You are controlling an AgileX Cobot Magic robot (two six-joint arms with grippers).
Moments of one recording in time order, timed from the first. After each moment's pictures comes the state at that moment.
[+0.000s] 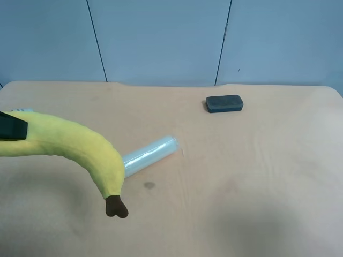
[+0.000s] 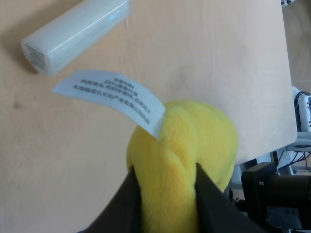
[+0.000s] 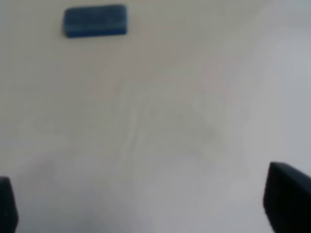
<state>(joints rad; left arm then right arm) 0.09 0.76 -0.67 -0.81 1.13 0.24 0.09 0.00 -0.50 -0.06 1.07 0.04</state>
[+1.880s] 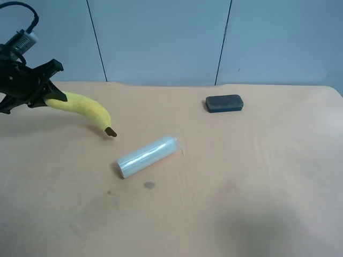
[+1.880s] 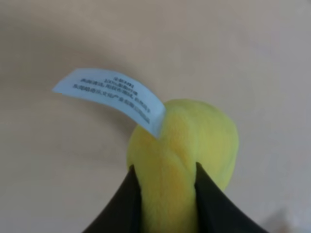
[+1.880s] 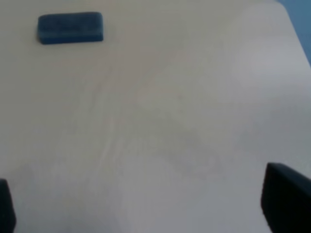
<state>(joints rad) 0.09 1.70 -0.96 -0.84 0.43 0.36 0.07 0.00 -0.50 -0.06 1.07 -0.02</state>
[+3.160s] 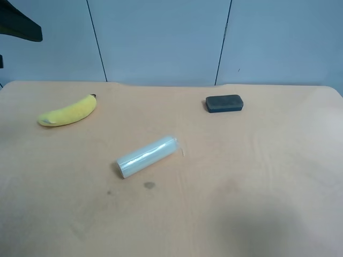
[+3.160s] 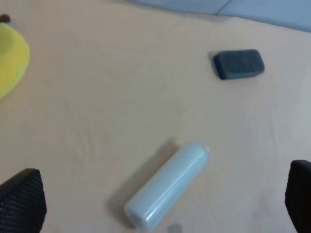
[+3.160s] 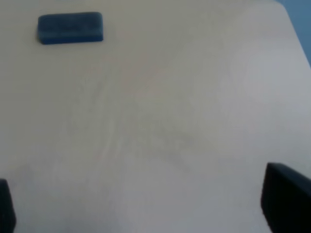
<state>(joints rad) 0.09 1.03 -0.96 -0.68 0.84 0.36 0.07 0.00 -0.50 -0.06 1.07 -0.02</state>
